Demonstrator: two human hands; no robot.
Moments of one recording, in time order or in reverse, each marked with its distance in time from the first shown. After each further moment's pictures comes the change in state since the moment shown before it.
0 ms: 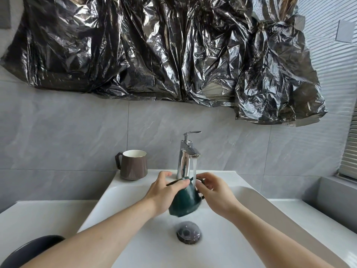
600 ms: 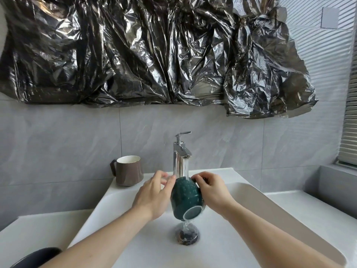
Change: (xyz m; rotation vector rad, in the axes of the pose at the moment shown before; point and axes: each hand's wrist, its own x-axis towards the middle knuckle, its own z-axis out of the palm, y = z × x) left_hand -0.009 0.006 -0.005 0.466 0.190 0.198; right_hand 0.005 -0.003 0.000 0.069 0.095 0.104
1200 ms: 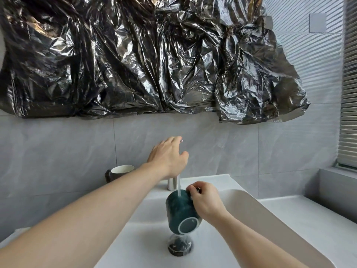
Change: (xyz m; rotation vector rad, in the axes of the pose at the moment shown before) left_hand 0.065 0.121 -0.028 0.459 0.039 0.291; right_hand 0.002 0.006 -0.003 -0.087 0.010 0.040
